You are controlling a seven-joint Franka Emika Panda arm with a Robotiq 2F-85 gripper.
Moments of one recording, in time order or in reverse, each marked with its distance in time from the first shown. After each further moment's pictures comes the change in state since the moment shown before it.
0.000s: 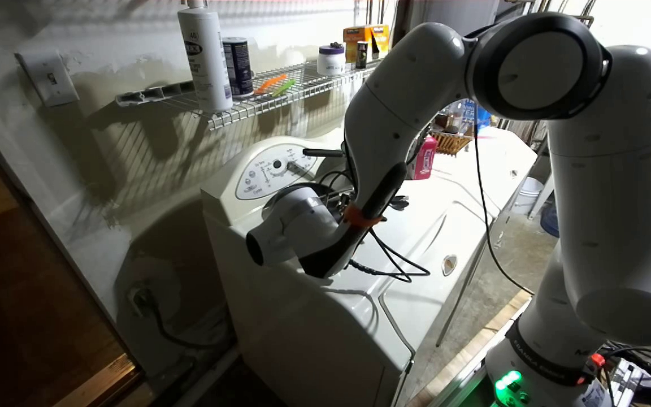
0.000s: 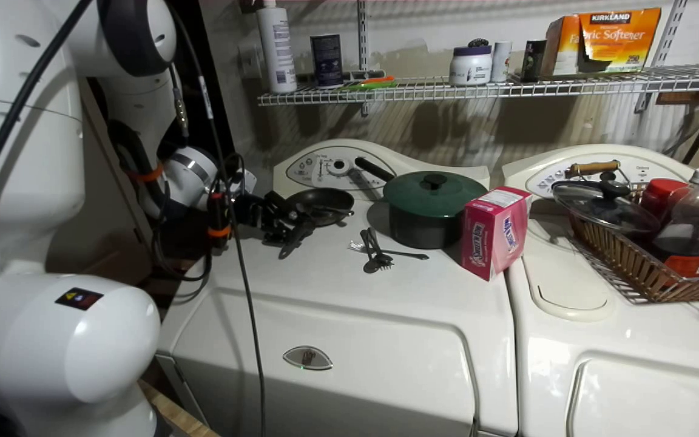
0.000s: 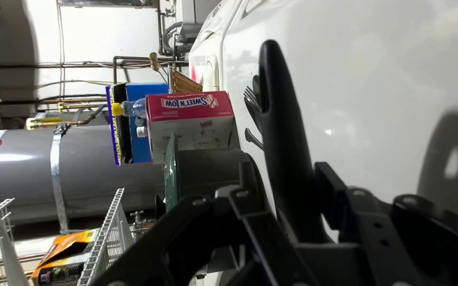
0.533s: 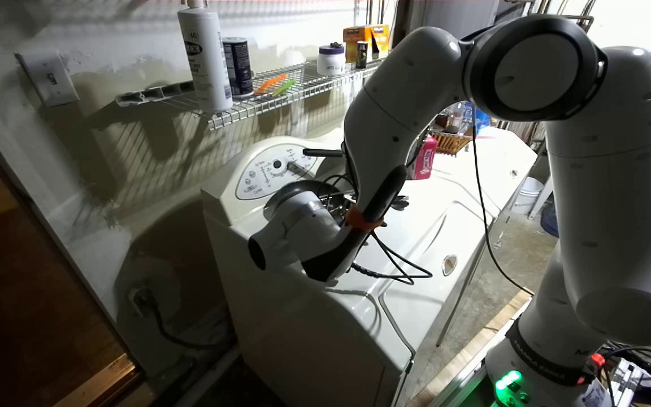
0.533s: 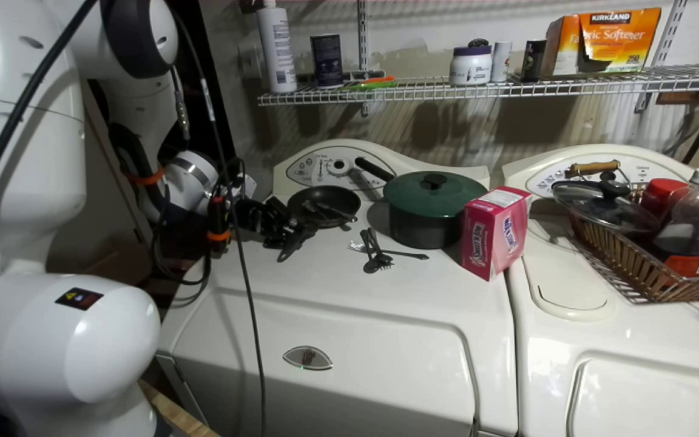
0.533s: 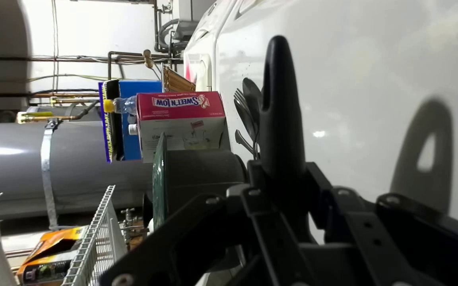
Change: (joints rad) arm 0.000 0.010 0.000 -0.012 0.000 0.018 -0.010
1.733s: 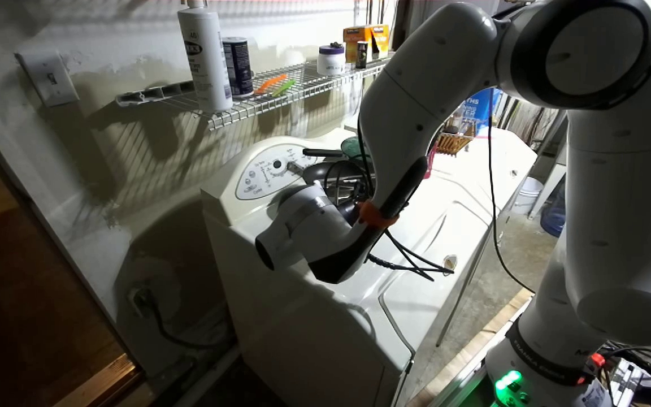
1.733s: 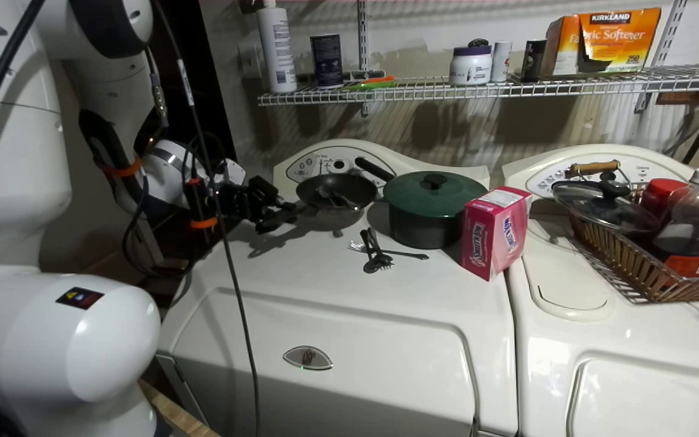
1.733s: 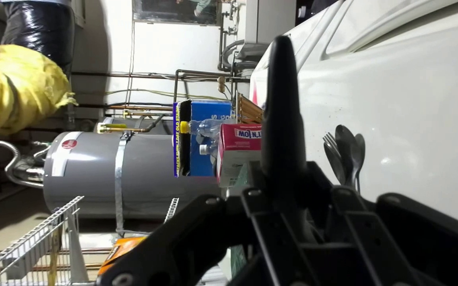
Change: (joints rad) arm 0.008 -0.112 0.049 -0.081 0.014 -0.219 -0.031
